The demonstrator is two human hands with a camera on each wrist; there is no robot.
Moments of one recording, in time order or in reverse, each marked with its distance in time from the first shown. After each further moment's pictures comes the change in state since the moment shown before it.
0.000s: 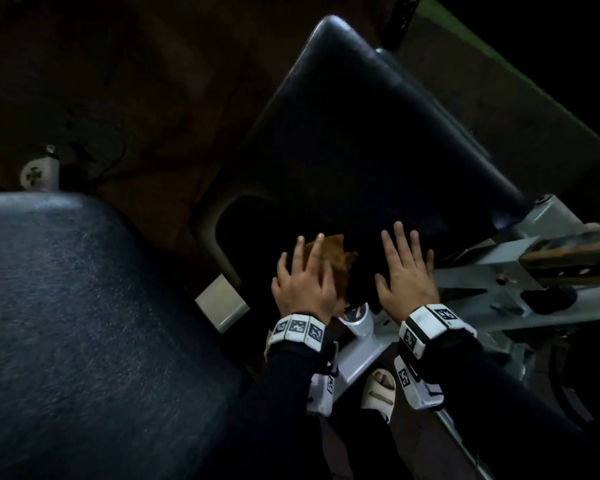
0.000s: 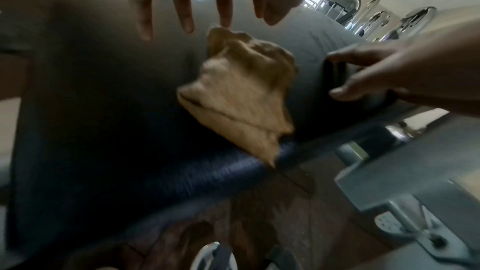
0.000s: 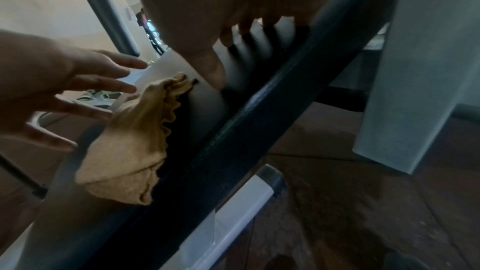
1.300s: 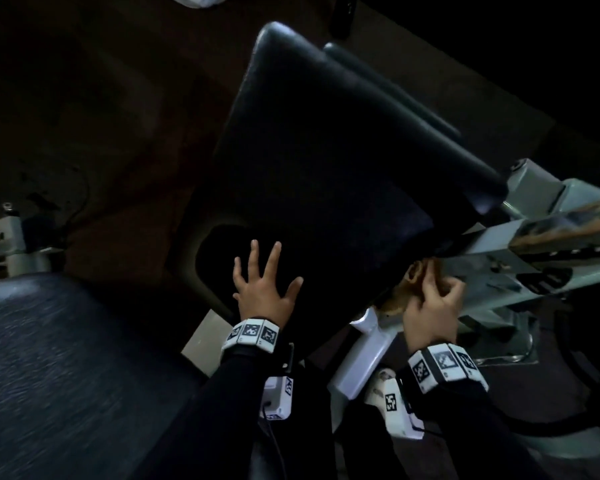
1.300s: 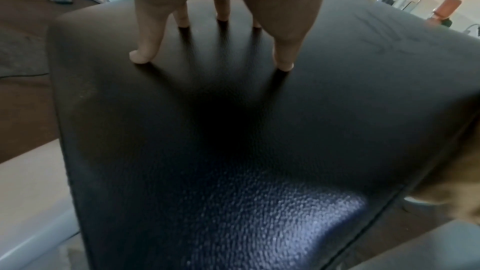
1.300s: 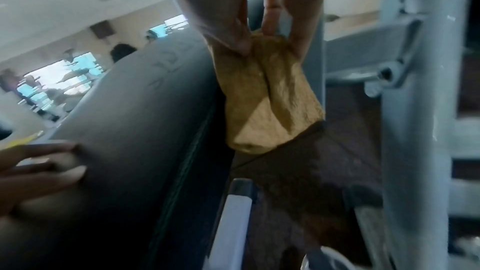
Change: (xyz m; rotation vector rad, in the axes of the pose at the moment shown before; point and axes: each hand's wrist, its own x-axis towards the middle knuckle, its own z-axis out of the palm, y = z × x) left_hand 0.060 -0.050 -0.020 0.085 -0.169 0.099; right_hand -0.034 0.009 0.026 0.440 0.484 0.515
